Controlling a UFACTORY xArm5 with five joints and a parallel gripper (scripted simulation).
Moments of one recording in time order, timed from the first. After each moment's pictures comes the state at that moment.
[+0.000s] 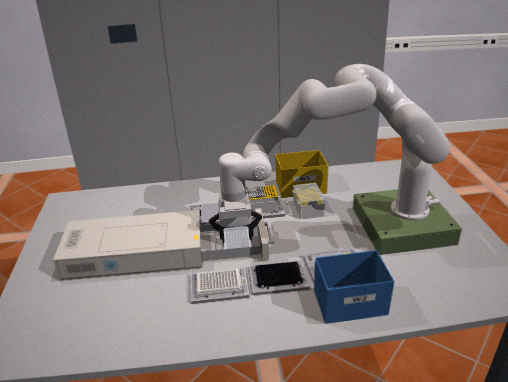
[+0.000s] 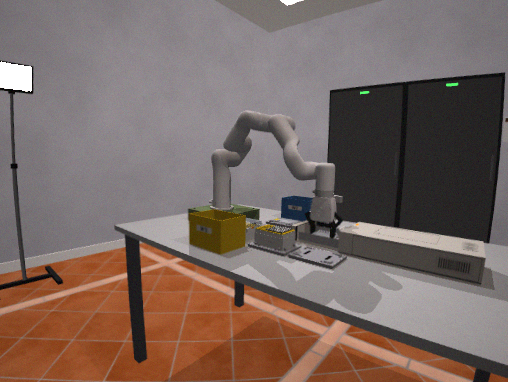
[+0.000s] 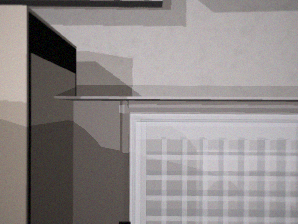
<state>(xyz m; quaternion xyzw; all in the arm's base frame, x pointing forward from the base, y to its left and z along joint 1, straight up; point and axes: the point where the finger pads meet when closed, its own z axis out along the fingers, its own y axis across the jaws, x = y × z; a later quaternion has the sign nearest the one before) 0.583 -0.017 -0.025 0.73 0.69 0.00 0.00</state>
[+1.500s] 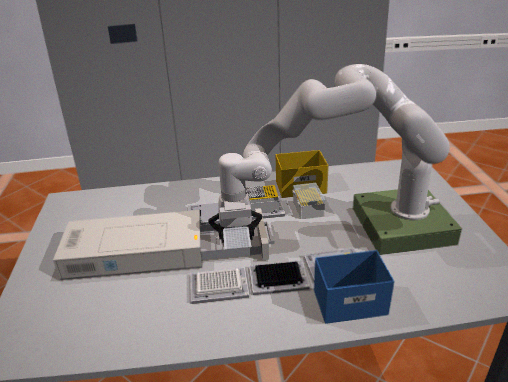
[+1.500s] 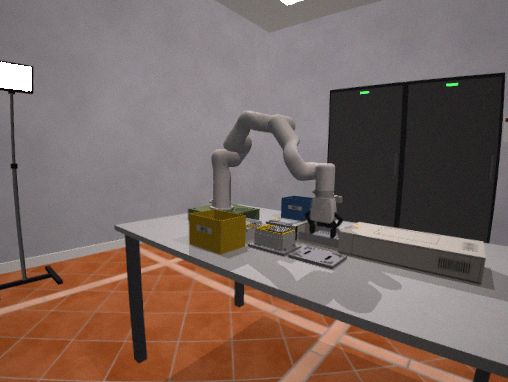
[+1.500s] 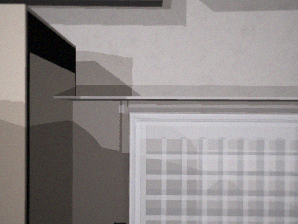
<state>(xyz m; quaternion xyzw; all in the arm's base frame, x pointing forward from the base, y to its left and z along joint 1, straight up) 0.583 -0.017 -0.026 0.73 0.69 0.00 0.00</state>
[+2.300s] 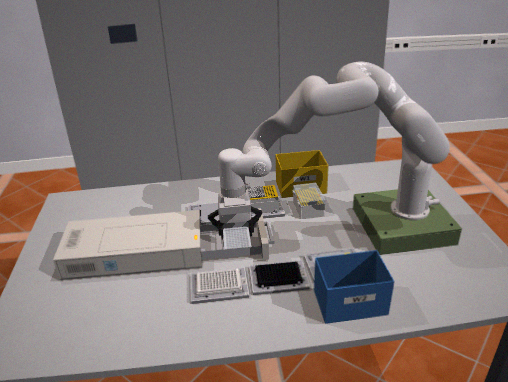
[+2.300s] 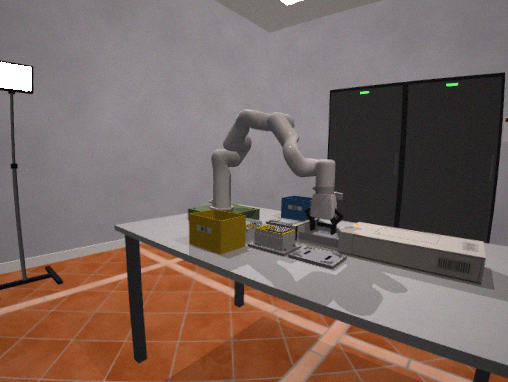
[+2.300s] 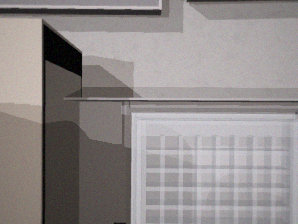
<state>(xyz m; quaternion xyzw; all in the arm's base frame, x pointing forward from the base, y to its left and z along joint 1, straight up) 0.583 -0.017 -0.012 0.73 0.69 0.00 0.00</state>
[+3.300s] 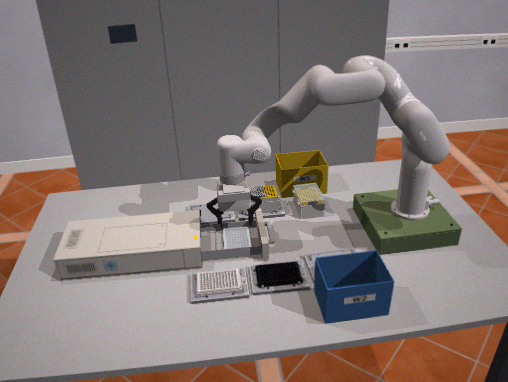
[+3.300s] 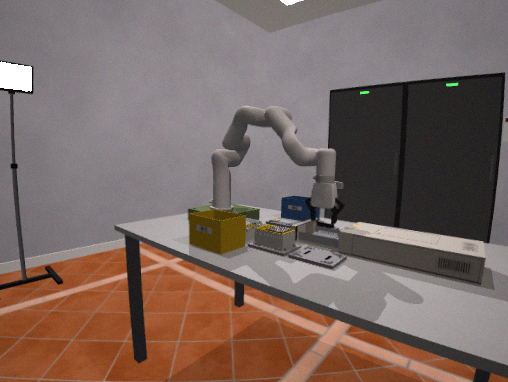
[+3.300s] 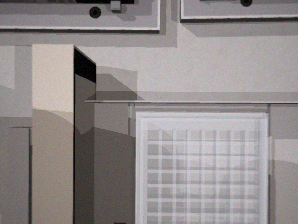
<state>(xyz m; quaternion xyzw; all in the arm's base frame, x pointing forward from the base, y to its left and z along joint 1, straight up) 0.583 -0.017 0.032 0.73 0.69 0.00 0.00</state>
